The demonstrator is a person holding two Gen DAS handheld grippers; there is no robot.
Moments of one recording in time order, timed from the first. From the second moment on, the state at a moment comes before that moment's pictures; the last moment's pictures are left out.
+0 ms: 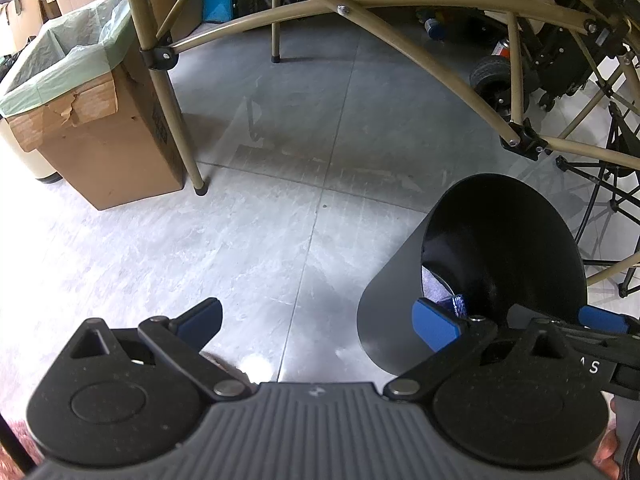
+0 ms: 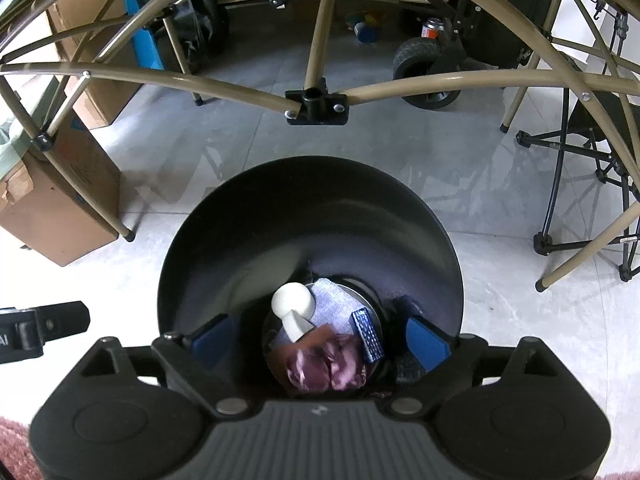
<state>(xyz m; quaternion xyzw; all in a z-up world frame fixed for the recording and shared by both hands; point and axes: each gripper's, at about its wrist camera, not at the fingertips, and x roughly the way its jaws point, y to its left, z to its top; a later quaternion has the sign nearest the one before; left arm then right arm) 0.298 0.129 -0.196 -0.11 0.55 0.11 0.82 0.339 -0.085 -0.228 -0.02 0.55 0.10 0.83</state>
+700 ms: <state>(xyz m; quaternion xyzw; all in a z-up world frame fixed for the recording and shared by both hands) 0.284 0.100 -0.127 -0.08 0.45 0.08 0.88 0.311 -0.115 -0.170 0.00 0.47 0.10 0.87</state>
